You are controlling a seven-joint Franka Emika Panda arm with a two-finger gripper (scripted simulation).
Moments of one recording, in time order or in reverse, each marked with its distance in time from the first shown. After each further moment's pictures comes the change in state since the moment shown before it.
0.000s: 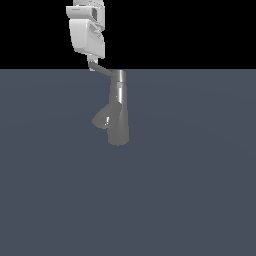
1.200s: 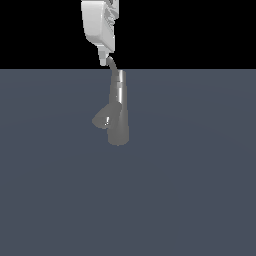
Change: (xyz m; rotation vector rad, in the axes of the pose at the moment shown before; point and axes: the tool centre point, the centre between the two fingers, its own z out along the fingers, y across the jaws) arm 0.049 0.045 -0.017 -0.010 -0.004 -0.033
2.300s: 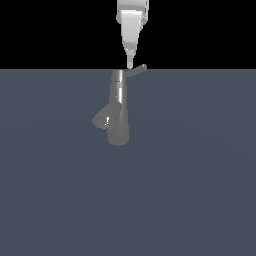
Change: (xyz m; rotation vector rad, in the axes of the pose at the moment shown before) arm 0.077 -0.028 0.004 0.003 -0.003 -0.019
